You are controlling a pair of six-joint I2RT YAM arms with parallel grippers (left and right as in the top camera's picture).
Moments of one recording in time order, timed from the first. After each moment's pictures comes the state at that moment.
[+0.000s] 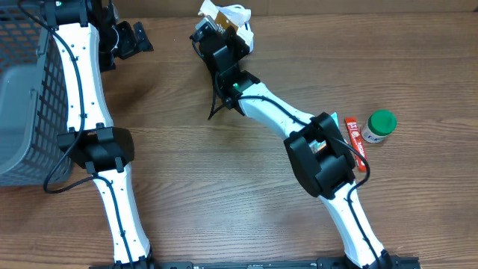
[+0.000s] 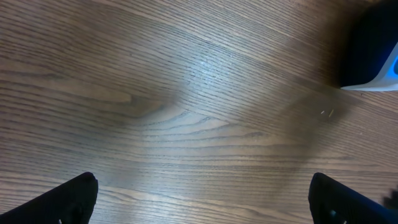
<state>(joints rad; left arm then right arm) 0.14 2.55 2.91 -1.66 0.20 -0.27 0.63 2.42 1.94 0.06 0.65 -0.48</state>
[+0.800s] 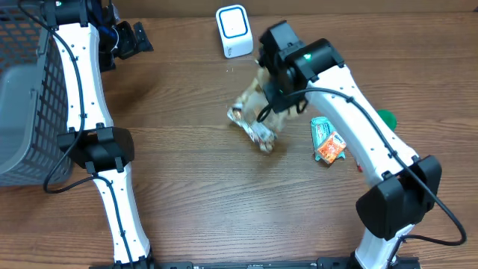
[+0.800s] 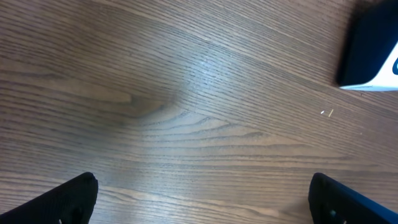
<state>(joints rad) 0.14 2.55 2.91 -1.66 0.20 -0.27 0.47 1.93 1.87 -1.28 0.09 0.00</state>
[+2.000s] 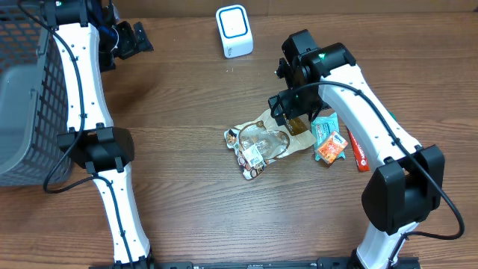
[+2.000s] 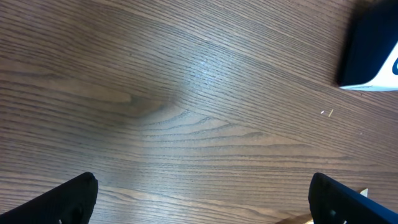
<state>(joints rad) 0.14 2.55 2.91 -1.66 0.20 -0.27 0.37 1.94 1.75 -1.26 -0.01 0.01</state>
